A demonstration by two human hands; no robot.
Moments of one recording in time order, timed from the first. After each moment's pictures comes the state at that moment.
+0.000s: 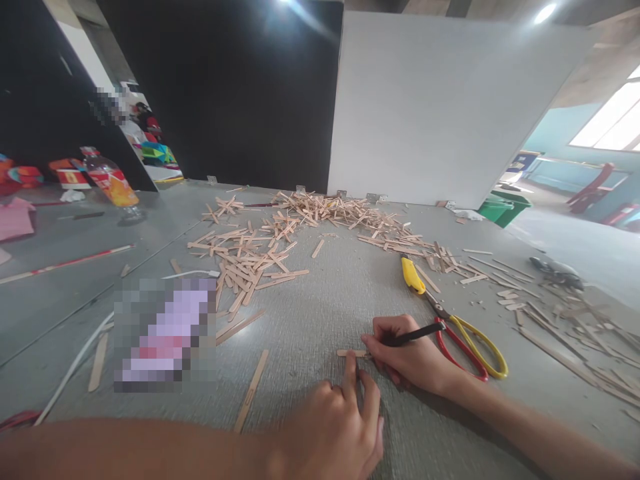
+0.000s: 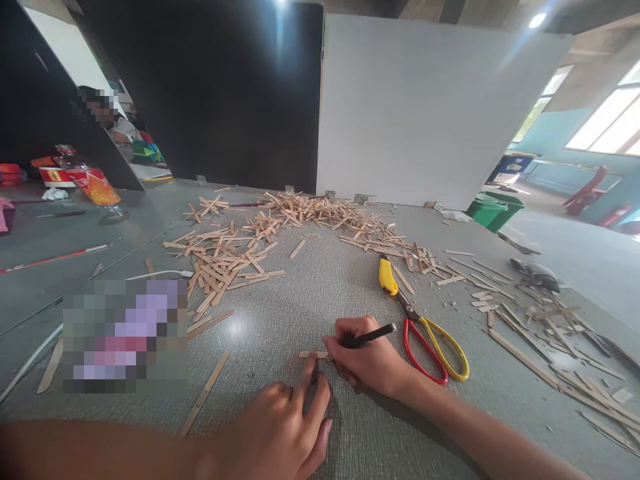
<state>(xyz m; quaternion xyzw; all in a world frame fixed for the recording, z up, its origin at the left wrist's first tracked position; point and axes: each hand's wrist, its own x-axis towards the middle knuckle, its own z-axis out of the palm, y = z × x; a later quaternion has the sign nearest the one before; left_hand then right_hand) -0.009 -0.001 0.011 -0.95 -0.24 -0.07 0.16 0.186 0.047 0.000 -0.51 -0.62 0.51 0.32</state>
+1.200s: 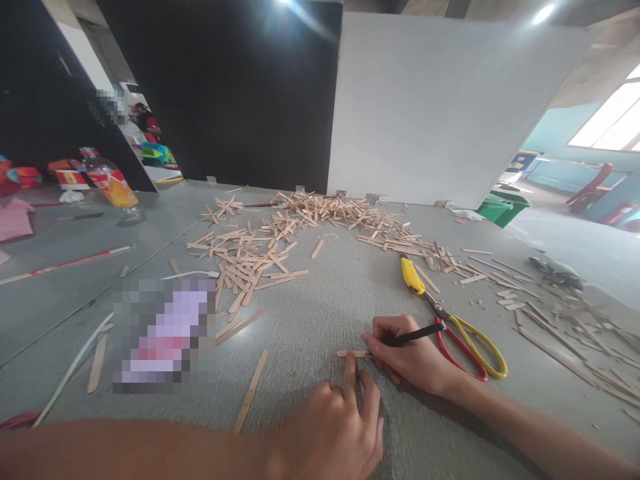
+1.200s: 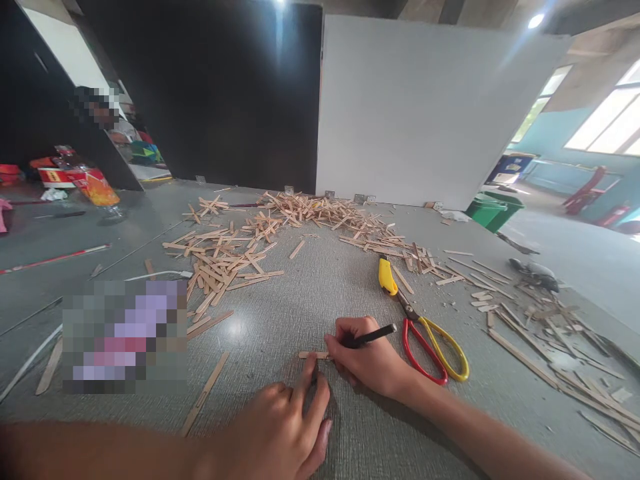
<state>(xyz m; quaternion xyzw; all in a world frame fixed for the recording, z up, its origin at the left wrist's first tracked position) -0.010 0.000 0.010 -0.95 -0.23 -0.10 0.18 0.187 0.047 0.000 -0.50 -0.63 0.49 0.33</state>
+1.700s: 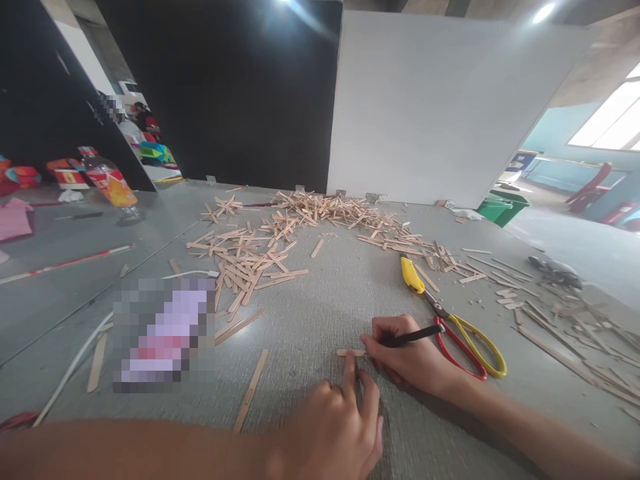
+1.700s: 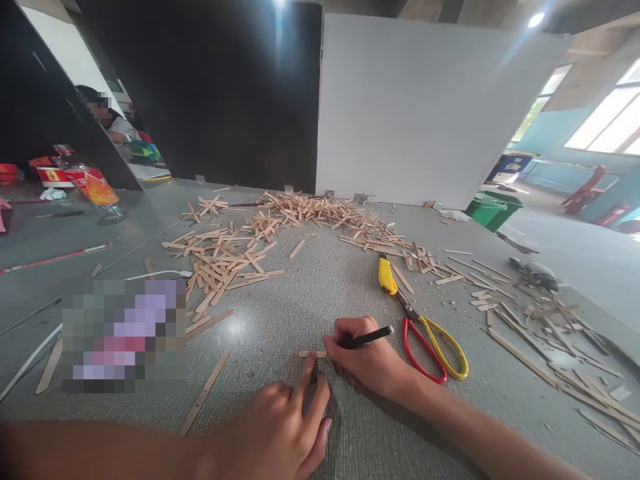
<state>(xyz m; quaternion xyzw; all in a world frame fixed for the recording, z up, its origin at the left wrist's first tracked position) -0.010 -0.001 0.012 -0.95 -0.24 -0.08 0.17 0.186 0.046 -0.002 -0.52 -0.63 0.47 0.33</state>
